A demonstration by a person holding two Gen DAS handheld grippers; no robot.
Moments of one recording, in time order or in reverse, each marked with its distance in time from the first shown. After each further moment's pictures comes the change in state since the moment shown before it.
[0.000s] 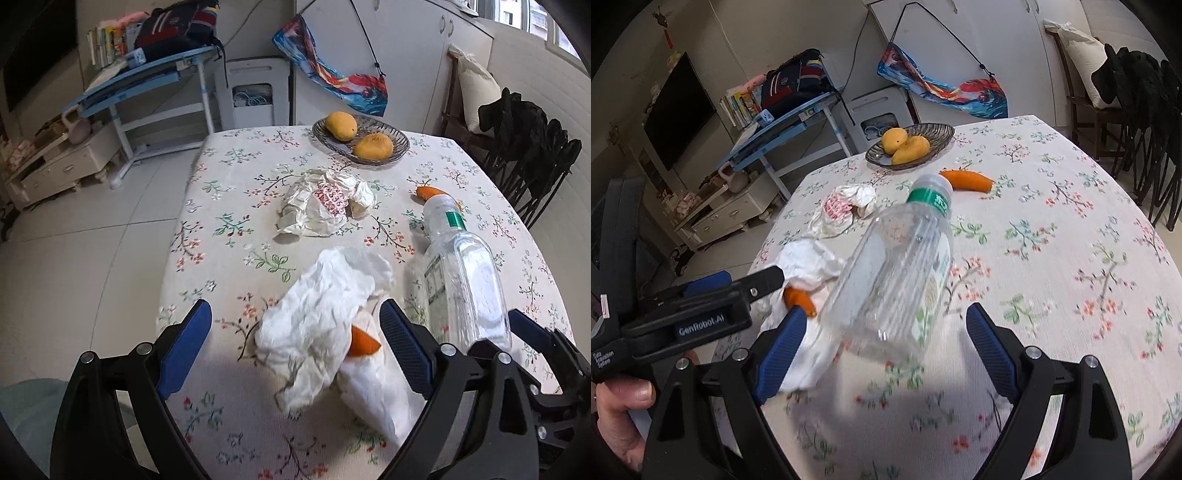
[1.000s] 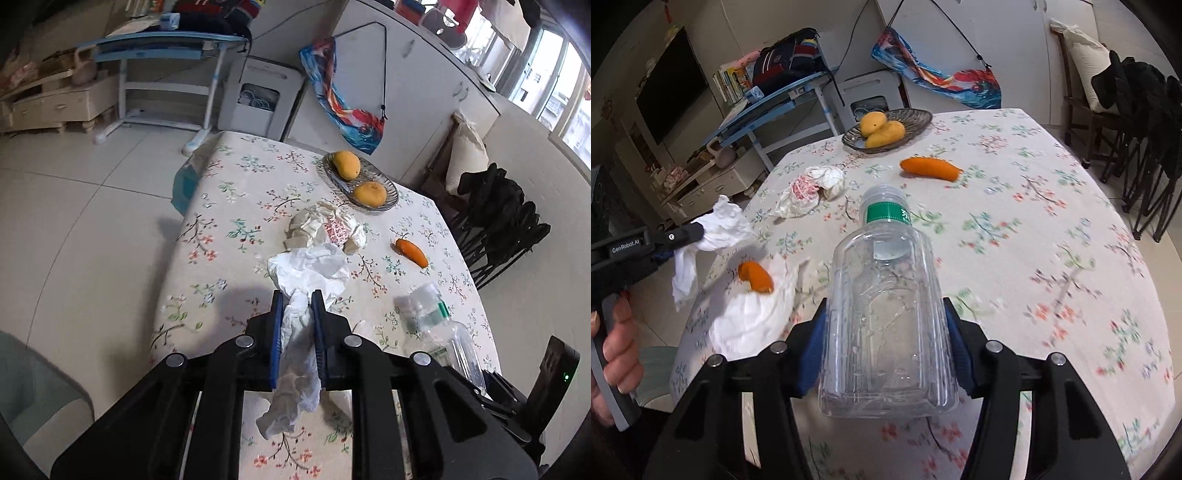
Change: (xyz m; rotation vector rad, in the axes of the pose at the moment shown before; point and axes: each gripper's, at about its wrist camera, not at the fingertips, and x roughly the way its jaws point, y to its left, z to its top) left arm -0.030 0.062 -0.006 -0.268 -0.052 -0.213; right arm -0.013 -0.029 -0.005 -0.061 0.079 -0.063
